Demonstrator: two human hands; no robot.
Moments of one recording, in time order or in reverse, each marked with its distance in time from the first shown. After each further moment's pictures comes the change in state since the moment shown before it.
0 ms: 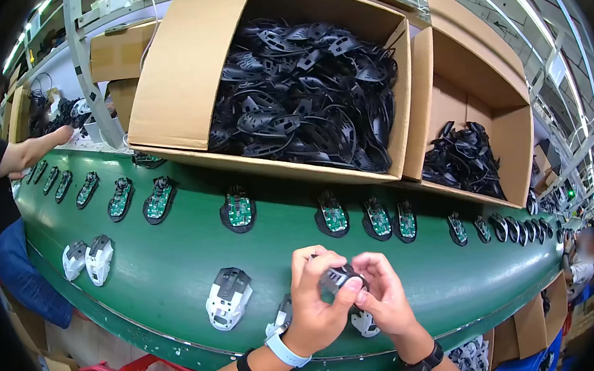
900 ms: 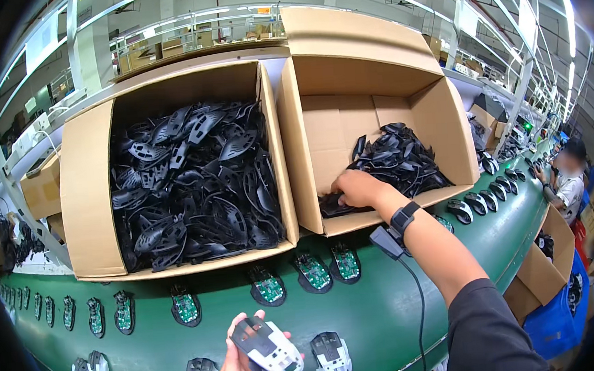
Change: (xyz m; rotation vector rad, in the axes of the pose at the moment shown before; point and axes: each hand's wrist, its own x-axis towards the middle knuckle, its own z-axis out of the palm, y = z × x) left_hand 0.034 0.011 0.005 -1.046 -0.049 -0.692; right_hand 0.187 -0.134 -0.268 -1.752 0.075 -0.183
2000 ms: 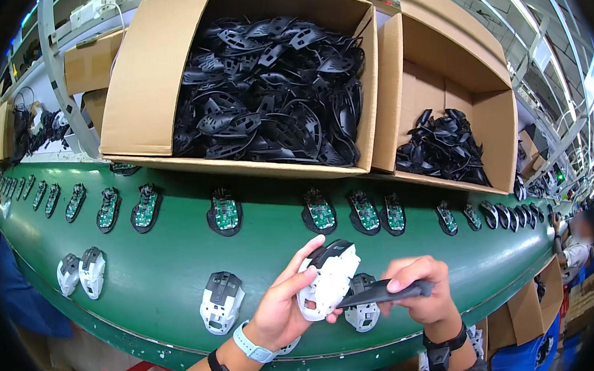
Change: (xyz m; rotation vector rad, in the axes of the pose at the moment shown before) left_hand -0.013 0.003 -0.015 -0.180 -0.173 -0.295; right_hand -0.202 -0.246 -0.018 1.647 0.138 -0.194
